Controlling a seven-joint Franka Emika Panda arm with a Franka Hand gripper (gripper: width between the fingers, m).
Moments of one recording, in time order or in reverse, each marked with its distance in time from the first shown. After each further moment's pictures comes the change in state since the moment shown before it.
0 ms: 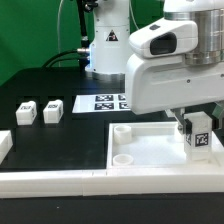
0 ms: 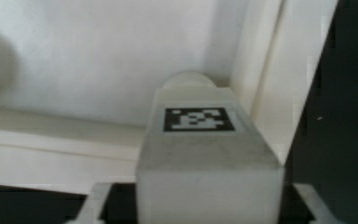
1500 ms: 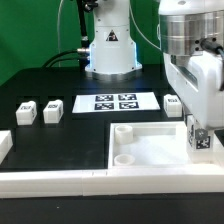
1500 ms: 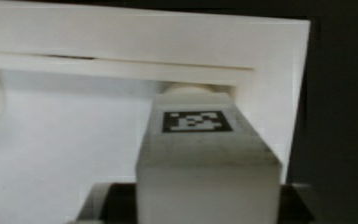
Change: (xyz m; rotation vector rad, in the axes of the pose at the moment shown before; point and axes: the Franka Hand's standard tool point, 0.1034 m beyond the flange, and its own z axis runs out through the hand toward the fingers) arm -0.005 0.004 0.003 0.001 -0.005 1.693
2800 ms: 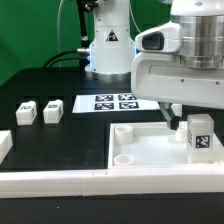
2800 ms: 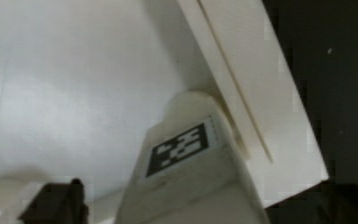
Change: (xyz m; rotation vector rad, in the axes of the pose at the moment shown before) arm -0.010 0.002 0.004 -0.037 0.047 -1.140
